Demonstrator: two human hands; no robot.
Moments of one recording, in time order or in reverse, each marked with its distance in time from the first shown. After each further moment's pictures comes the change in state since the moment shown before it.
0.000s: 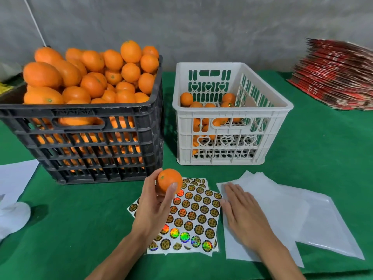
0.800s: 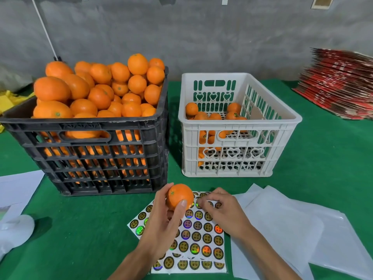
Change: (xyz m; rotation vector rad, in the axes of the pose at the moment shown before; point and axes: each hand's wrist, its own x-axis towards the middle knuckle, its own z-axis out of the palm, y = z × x) left_hand 0.003 -0.012 0.007 -0.066 -0.116 -0.060; right_hand 0.070 -0.038 0.009 0.802 0.136 -0.073
